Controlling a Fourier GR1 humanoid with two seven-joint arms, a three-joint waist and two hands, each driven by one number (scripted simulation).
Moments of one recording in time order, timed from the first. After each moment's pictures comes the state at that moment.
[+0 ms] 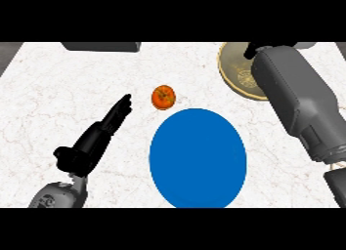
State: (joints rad) left arm -0.14 0.18 -0.24 -1.59 0.07 -0.09 0.06; right arm -1.25 -0.24 0.08 -0.31 1.16 -0.43 0.99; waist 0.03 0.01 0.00
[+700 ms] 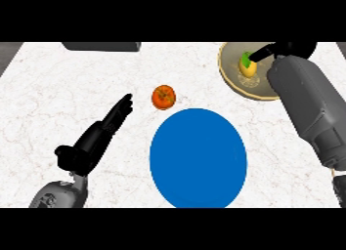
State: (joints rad) left arm -0.14 0.17 -0.23 -1.58 0.07 -0.11 0.06; right arm -1.17 -0.28 -0.14 -0.30 0.94 -0.58 0.69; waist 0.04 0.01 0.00
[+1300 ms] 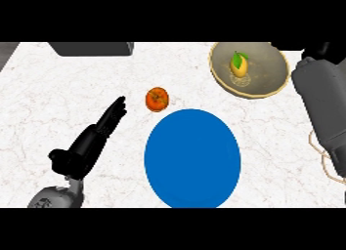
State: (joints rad) left arm -0.10 0.17 -0.20 -1.59 0.06 -0.10 0.05; right arm -1.04 -0.33 -0.25 -0.53 0.84 -0.81 0.66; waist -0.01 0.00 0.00
